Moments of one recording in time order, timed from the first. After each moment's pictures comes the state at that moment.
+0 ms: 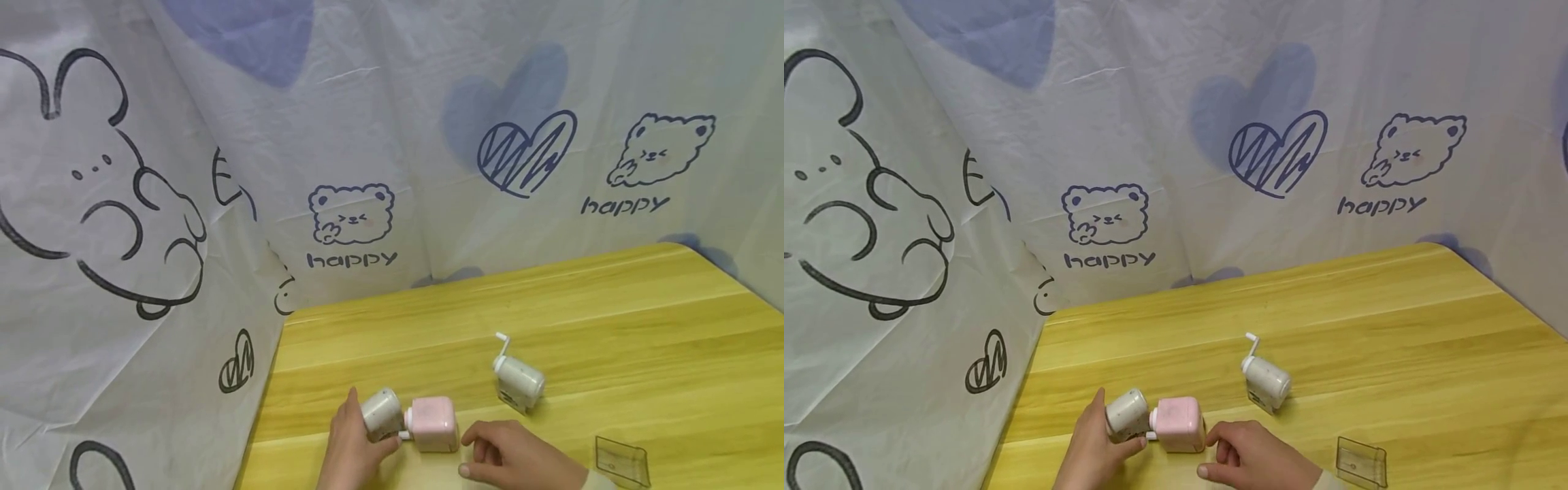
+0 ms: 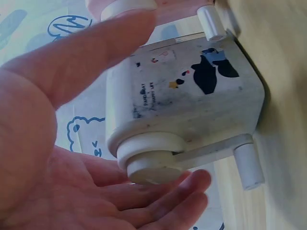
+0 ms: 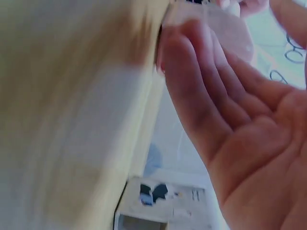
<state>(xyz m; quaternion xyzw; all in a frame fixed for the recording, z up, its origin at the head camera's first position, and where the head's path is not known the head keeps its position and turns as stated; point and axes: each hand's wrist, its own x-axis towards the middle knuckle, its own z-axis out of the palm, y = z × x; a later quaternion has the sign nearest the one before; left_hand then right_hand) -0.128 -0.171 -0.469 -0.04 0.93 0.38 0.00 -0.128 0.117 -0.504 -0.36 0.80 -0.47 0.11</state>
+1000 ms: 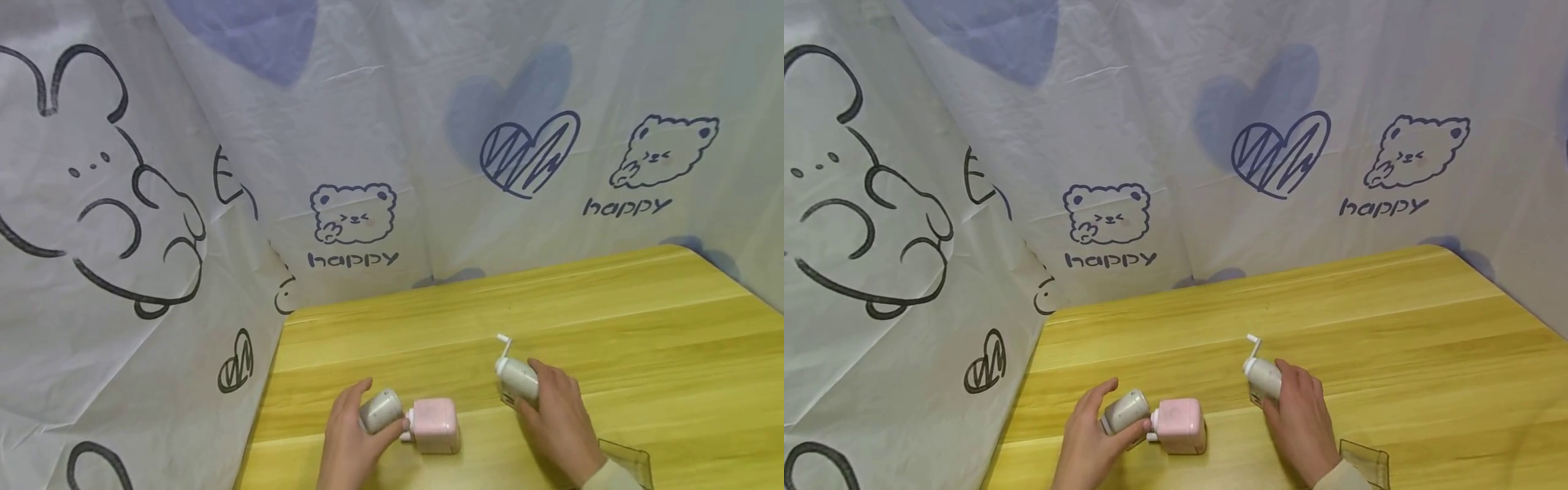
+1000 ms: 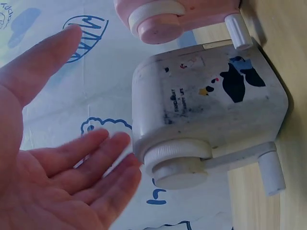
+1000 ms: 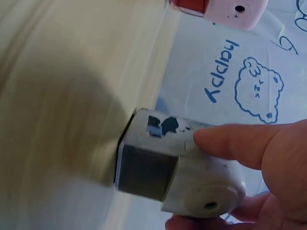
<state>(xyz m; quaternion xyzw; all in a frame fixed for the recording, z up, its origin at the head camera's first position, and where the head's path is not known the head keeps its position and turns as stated) -0.124 -0.167 -0.453 0.00 0.91 0.41 -0.10 -0.140 0.141 -0.494 -0.02 0.93 -0.34 -0.14</state>
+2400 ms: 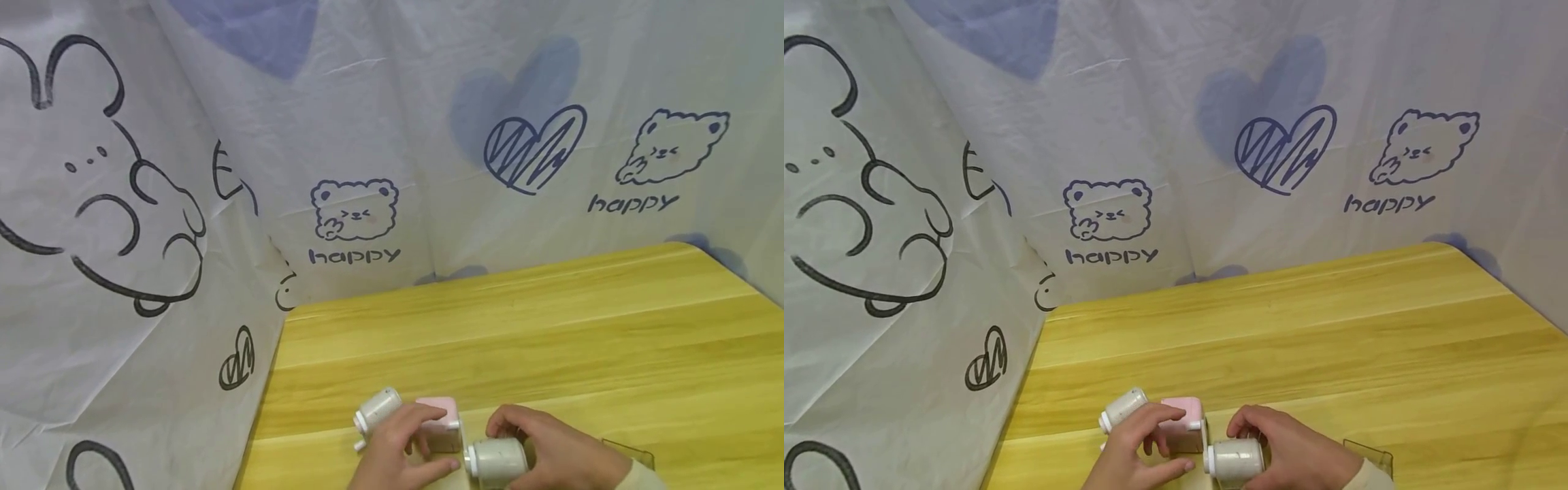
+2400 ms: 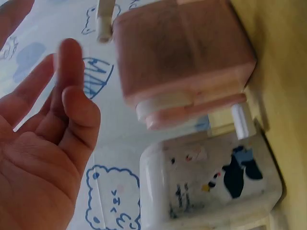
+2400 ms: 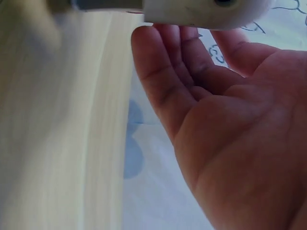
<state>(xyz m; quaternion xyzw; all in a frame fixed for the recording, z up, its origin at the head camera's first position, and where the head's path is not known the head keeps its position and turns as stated) -0.118 -0.142 -0.474 0.37 0.81 0.45 -0.11 -0.133 0.158 -0.487 -0.36 0.76 -0.52 0.16</state>
